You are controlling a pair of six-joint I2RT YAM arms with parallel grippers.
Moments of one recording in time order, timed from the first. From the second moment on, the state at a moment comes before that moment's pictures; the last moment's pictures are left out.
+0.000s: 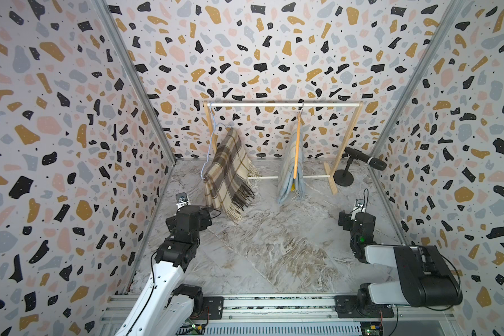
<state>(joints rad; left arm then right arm) -0.14 0.78 0.63 -0.43 -0.45 -0.27 0.03 1.43 0.25 0.79 0.30 -0.03</state>
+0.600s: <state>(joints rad) -0.06 1.14 0.42 0.22 -0.44 -0.21 0.01 1.51 0.31 0.82 0.15 -0.03</state>
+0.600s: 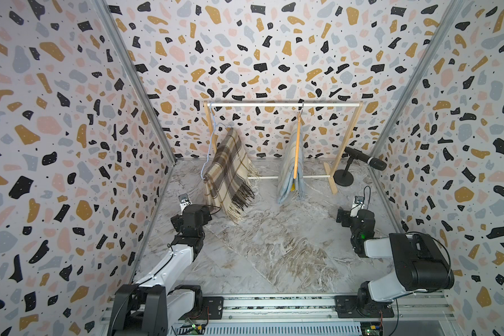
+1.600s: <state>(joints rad) -0.08 1.44 0.30 0.70 -0.35 -0.03 0.01 1.51 0.31 0.82 0.15 -0.03</state>
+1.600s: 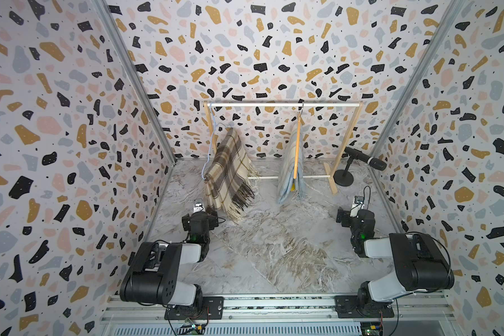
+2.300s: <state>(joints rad) -0.09 1.44 0.31 0.70 -0.36 -0.03 0.01 1.51 0.31 0.82 0.12 -0.04</state>
